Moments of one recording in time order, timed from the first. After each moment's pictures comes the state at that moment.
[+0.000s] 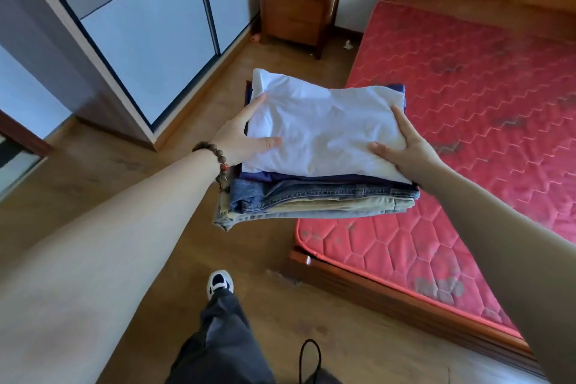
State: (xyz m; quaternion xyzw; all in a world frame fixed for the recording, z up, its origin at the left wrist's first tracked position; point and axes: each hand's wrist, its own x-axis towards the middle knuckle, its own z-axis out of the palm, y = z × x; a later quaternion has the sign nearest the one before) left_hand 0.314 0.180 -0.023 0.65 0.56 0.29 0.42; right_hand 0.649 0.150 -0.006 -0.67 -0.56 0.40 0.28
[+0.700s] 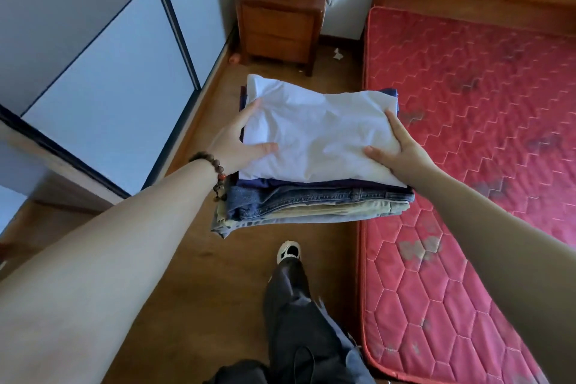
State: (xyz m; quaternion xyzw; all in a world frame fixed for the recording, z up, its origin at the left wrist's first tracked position) left_hand 0.165 0.576 -0.045 0.68 0.52 0.26 0.45; right_hand 0.491 0.498 -0.023 -0.72 -0.49 0.39 0.29
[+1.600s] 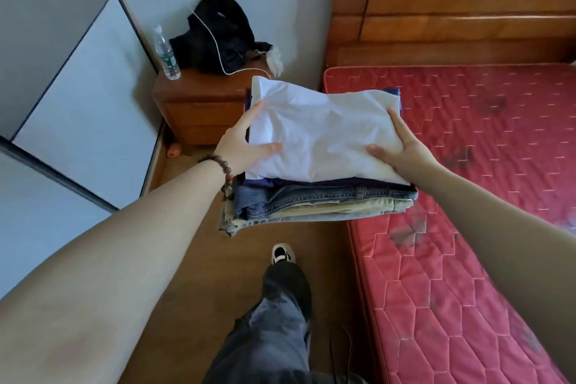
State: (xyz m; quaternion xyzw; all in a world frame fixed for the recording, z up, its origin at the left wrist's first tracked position) left_hand 0.432 1.196 -0.049 0.73 0.43 0.24 0.47; right_hand 0.729 1.043 -0.027 -0.77 -0.42 0.34 0.34
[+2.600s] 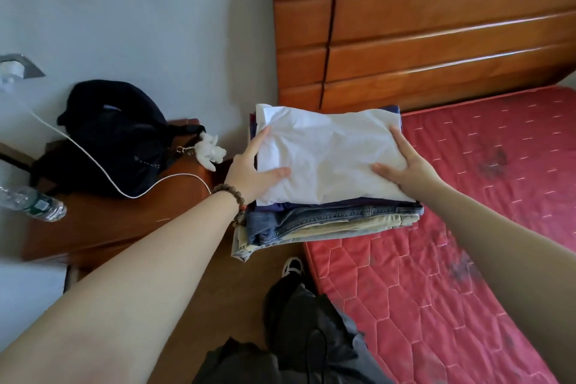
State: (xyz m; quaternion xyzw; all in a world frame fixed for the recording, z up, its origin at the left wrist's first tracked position) left_hand 0.806 1.645 -0.097 0.73 0.42 0.16 0.51; right_hand 1.072 1.460 -0.063 -0.83 -0.32 0.33 0.31
